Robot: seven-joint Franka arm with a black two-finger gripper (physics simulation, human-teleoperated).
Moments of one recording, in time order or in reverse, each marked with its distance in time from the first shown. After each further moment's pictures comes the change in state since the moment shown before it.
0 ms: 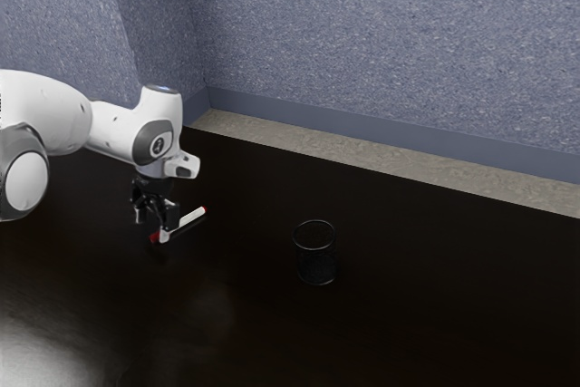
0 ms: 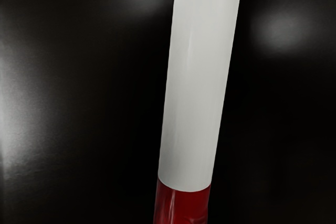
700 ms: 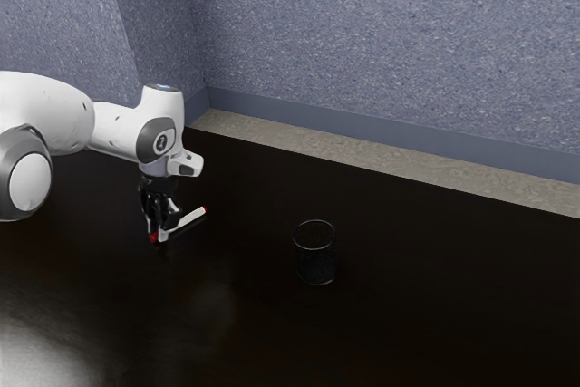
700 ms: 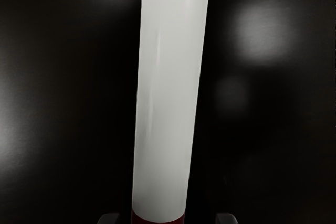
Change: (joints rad) arm 0.020 0.027 -0.023 0.042 -0.042 -0.025 0.047
